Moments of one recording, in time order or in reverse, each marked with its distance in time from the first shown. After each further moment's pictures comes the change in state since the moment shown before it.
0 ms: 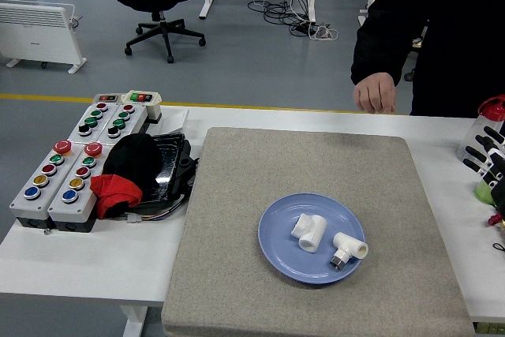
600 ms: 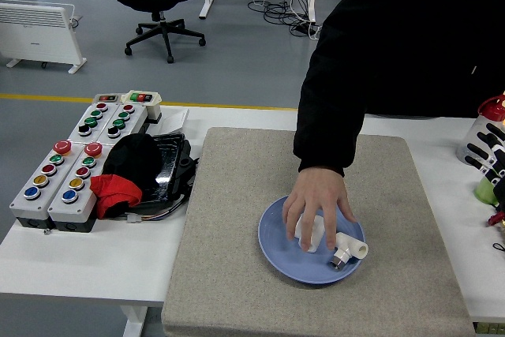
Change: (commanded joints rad) left arm -0.008 0.001 0.006 0.000 -0.012 0.000 -0.002; right arm 0.006 -0.002 0.010 0.002 0.006 0.003 -0.004
